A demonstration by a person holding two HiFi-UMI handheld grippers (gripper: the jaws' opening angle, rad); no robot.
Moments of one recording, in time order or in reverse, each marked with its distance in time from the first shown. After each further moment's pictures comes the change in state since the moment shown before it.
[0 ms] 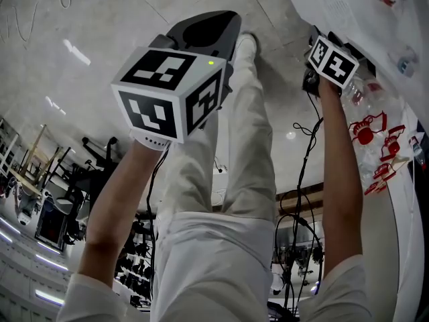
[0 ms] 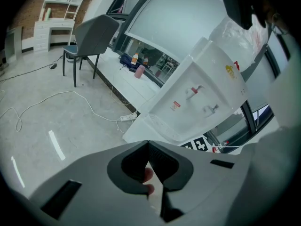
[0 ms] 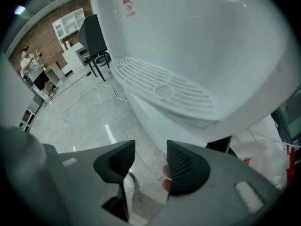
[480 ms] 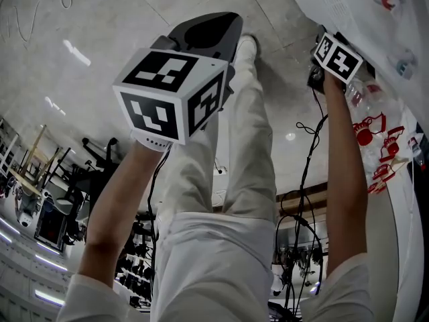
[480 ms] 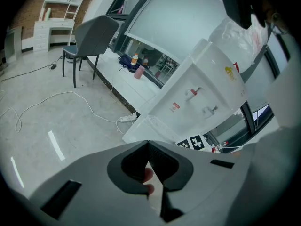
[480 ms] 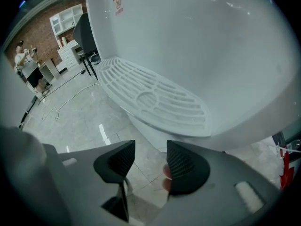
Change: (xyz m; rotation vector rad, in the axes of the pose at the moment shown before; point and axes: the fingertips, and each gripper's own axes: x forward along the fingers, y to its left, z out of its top) left arm -0.004 0.000 0.004 0.000 -0.004 -0.005; right arm 0.006 -0.021 0.014 -0.006 -0.007 -0.080
